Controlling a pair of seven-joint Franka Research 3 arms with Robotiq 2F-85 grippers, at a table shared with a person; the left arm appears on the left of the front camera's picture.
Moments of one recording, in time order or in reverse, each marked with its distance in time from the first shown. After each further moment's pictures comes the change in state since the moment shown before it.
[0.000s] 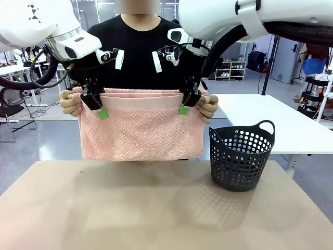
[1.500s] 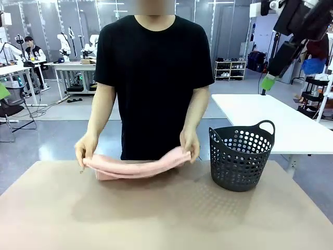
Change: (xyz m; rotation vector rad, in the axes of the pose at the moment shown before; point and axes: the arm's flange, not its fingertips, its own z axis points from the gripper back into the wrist) left arm -0.183 -0.073 0.139 0.000 -0.025 0.801; right arm -0.171 0.084 0.134 -0.092 -0.016 -0.831
